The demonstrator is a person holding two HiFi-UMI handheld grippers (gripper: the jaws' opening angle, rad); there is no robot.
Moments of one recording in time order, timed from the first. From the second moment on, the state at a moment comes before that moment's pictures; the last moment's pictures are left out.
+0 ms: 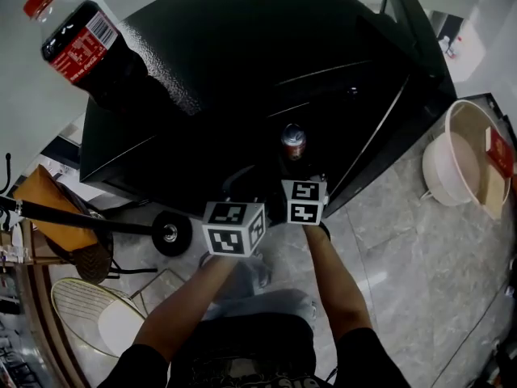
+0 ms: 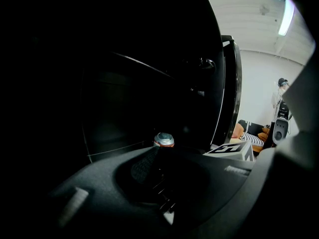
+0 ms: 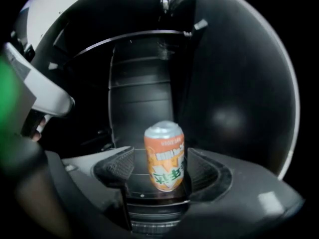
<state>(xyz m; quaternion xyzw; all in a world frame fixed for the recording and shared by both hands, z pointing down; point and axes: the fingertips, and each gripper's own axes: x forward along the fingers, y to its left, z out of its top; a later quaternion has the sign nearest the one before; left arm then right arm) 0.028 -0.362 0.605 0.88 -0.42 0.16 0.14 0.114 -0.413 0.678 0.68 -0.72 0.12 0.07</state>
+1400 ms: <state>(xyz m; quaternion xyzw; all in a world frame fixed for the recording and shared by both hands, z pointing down) 0.025 -0.168 0.414 0.85 -0.49 0.12 0.15 0.077 -0.176 0.417 0.55 -0.83 0.07 0.10</state>
